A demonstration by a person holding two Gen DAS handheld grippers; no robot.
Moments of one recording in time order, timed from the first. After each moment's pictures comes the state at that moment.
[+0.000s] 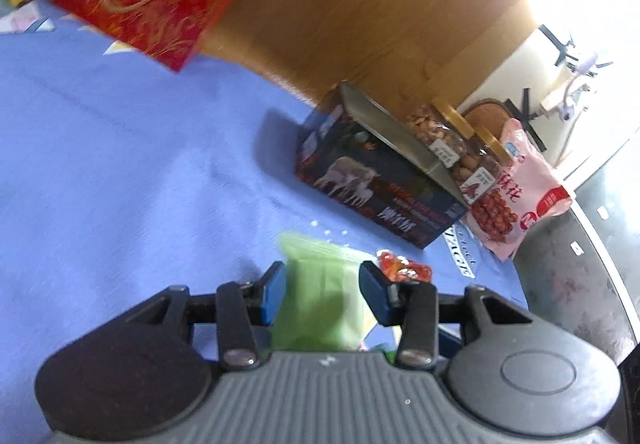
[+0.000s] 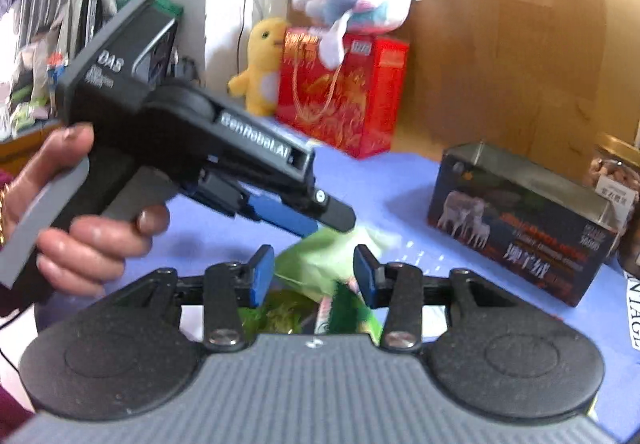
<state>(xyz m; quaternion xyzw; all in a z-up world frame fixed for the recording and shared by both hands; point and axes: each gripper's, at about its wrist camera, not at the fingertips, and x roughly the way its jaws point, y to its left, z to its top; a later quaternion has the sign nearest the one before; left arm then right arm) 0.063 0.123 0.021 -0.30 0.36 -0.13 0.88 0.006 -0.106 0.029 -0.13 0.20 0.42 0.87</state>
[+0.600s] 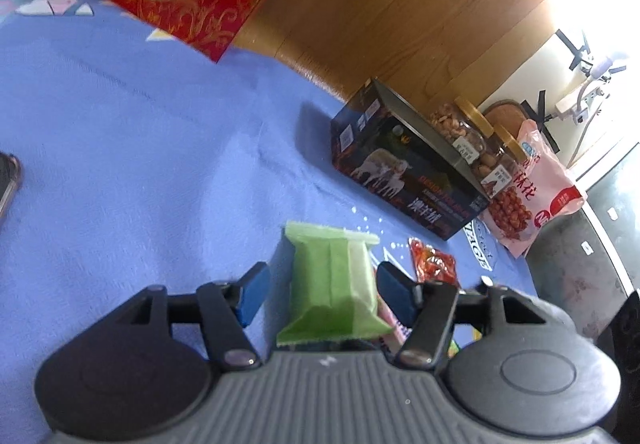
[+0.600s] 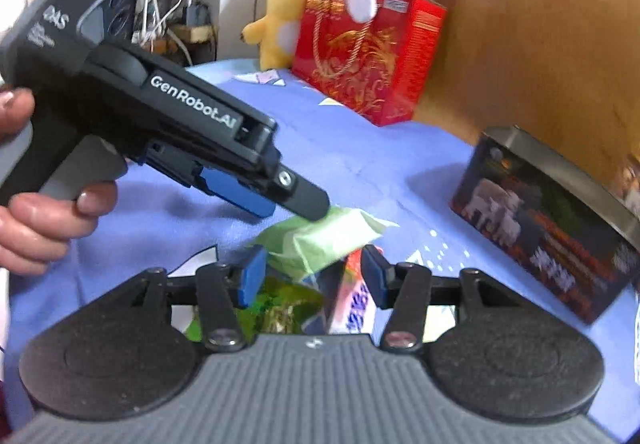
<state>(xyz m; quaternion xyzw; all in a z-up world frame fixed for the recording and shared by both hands) 0.049 0.146 0.006 -0.30 0.37 -0.12 0.87 0.024 -0.059 0.012 -0.20 0.23 0.43 0.85</state>
